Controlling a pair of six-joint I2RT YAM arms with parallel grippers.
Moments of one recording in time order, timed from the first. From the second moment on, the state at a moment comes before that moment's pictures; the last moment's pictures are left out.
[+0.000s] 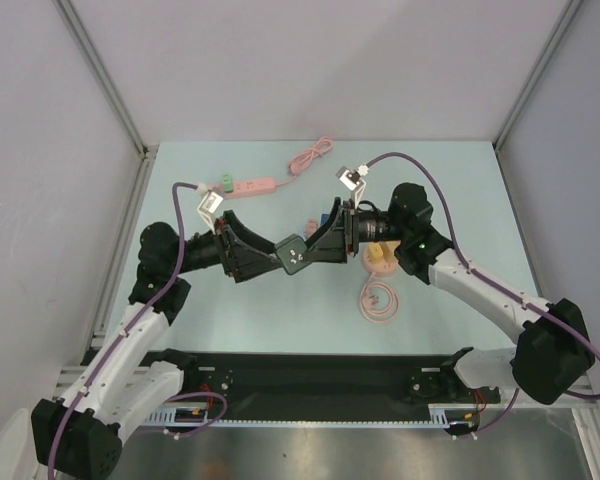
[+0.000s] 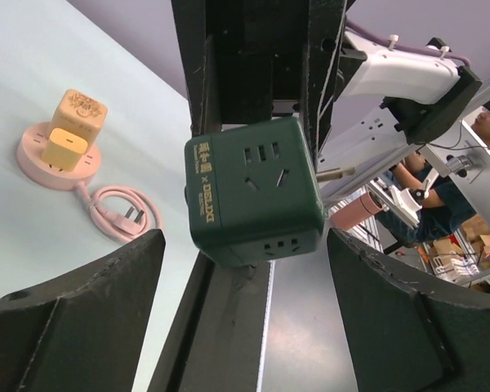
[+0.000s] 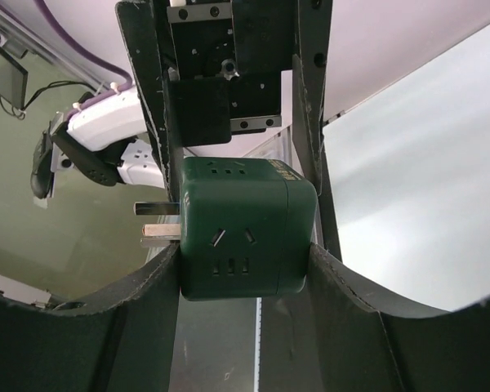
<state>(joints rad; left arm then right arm) -0.29 0.83 0.64 0.31 1.03 -0.79 0.62 1.29 0.95 0.41 -1.01 0.75</state>
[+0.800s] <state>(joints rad) -0.31 0.90 0.63 0.29 1.05 -0.87 0.62 1.38 1.00 0.32 -1.04 0.68</state>
